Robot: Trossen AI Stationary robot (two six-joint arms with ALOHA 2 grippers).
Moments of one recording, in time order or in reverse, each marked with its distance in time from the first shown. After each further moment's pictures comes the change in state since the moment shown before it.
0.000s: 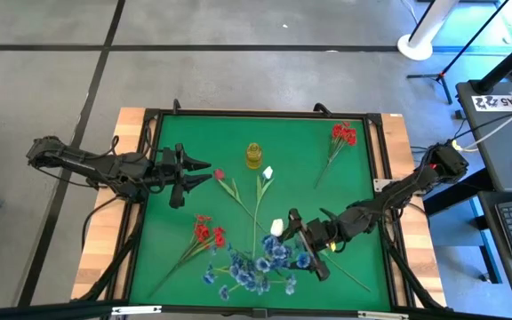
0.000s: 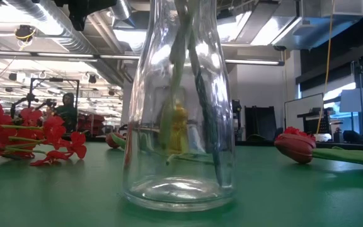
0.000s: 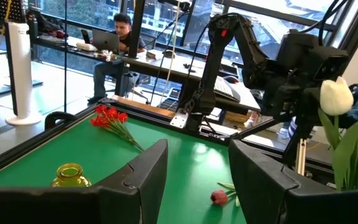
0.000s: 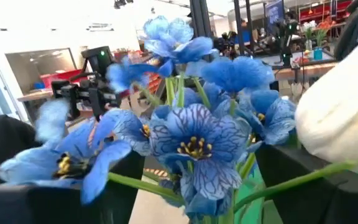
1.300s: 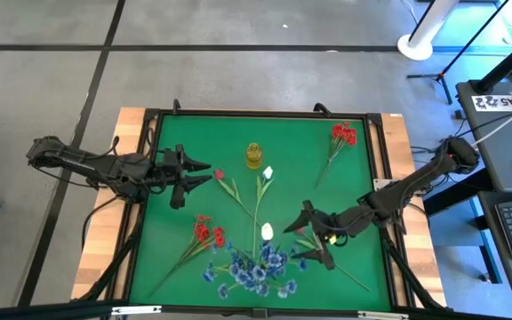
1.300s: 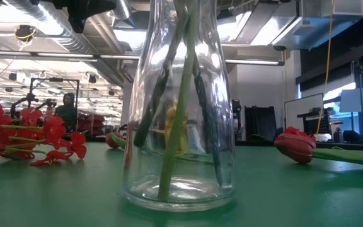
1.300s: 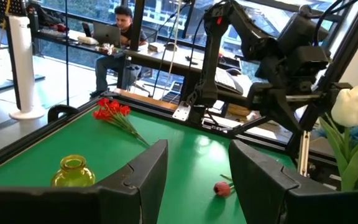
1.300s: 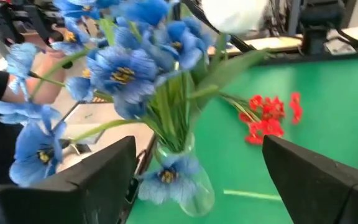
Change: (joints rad) left arm 0.000 0.000 0.000 -0.036 0.000 -0.005; right arm 0.001 -0.190 0.000 -0.590 0.071 0.113
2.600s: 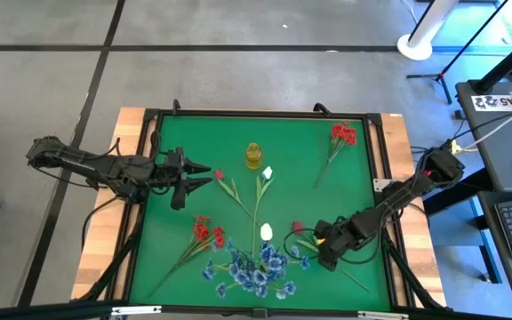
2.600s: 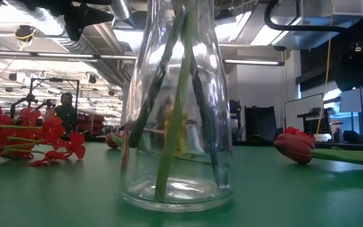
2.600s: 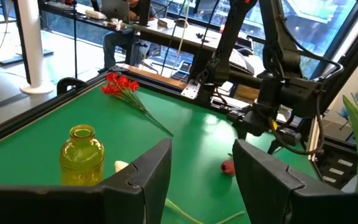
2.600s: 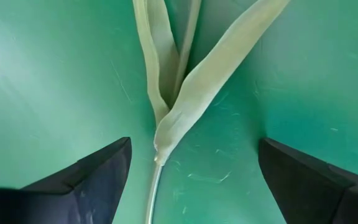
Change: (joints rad) left arm 0.000 0.000 0.000 -0.099 -0.001 -0.070; right arm 0.082 0.283 -0.077 -0.667 -0.217 0.862
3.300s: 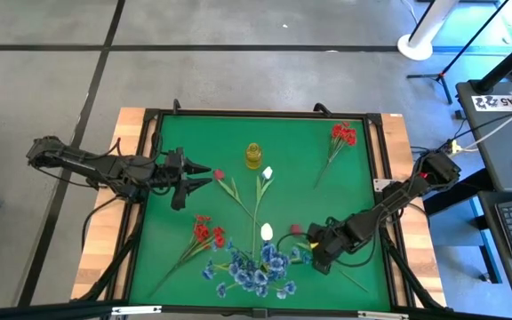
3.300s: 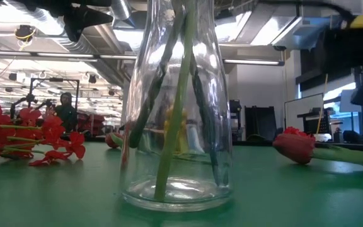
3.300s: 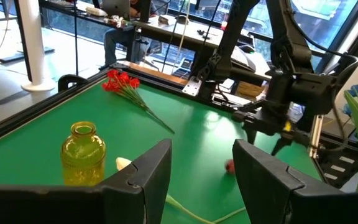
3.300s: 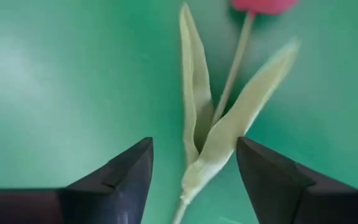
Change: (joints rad) left arm 0.000 0.000 0.000 -0.015 0.000 -0.005; right arm -0.004 0.022 0.093 0.014 0.079 -0.113
